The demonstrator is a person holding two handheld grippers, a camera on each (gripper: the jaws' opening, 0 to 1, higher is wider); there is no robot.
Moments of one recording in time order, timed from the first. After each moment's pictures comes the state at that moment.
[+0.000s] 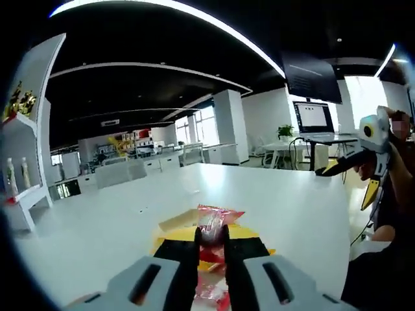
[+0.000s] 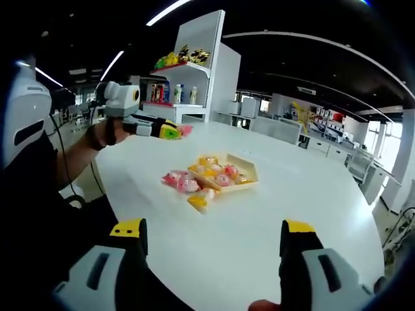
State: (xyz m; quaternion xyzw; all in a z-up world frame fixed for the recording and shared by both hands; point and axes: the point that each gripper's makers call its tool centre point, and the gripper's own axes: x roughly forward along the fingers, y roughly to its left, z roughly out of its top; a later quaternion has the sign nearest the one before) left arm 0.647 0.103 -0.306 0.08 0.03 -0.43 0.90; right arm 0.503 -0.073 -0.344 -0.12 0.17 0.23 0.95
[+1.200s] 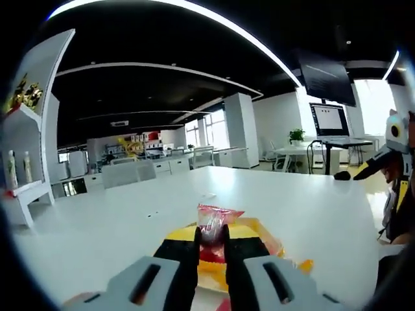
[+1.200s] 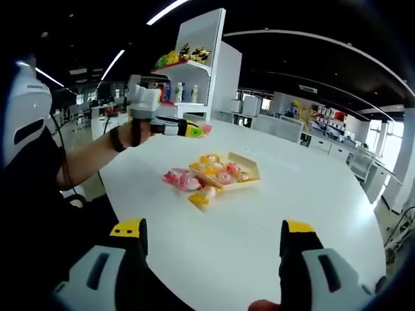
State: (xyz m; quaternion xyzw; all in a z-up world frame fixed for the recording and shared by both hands) left arm 0.716 0.090 -0.325 0.07 0.02 -0.39 0.92; right arm 0.505 -0.073 -0.349 -0.12 0.17 0.24 0.95
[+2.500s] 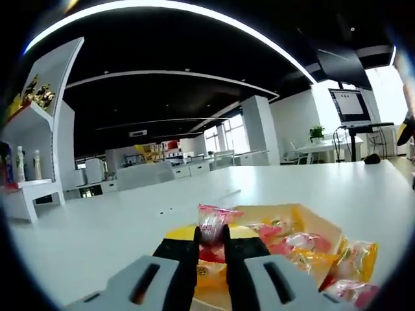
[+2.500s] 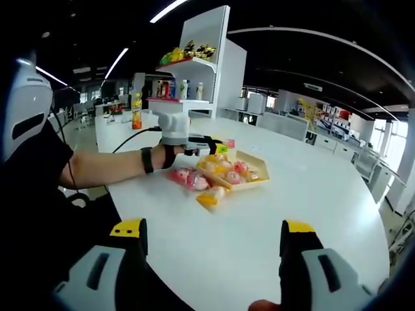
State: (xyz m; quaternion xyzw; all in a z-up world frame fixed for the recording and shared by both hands) left arm 0.776 0.073 -0.379 0.09 -0.02 -0.33 0.94; right arm 0.508 -0.055 -0.356 -0.12 0.18 0.25 0.94
